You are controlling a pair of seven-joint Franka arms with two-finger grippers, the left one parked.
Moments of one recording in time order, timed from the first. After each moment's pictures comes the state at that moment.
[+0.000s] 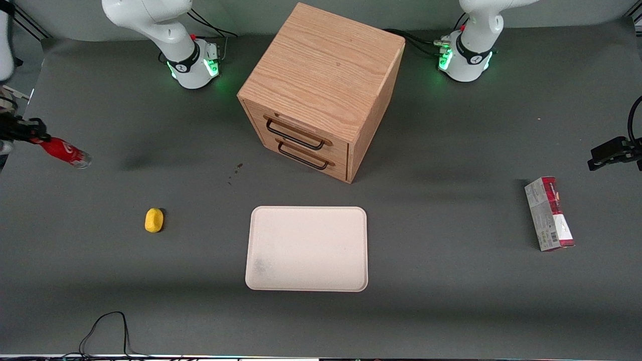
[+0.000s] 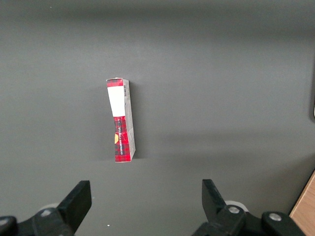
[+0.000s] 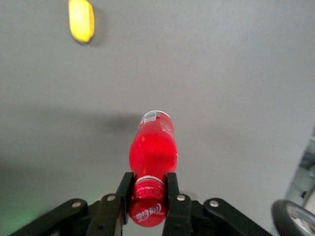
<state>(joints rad) 0.28 -0.13 -0.63 -1.93 -0.22 1.72 -0.46</state>
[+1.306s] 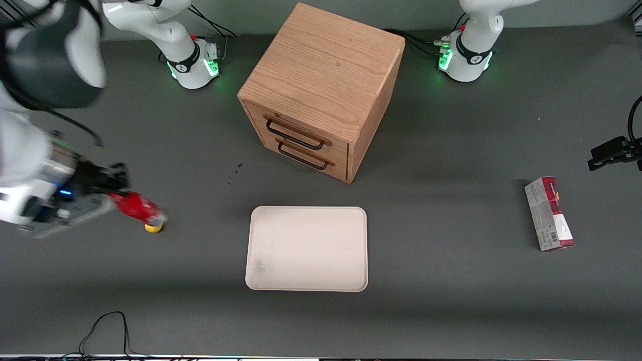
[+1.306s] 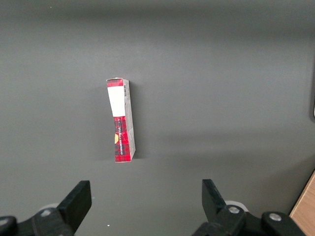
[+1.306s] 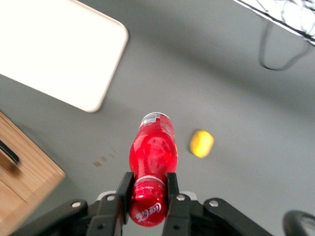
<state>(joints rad) 0.42 0.52 -0.30 -0.94 0.10 1.38 -0.22</state>
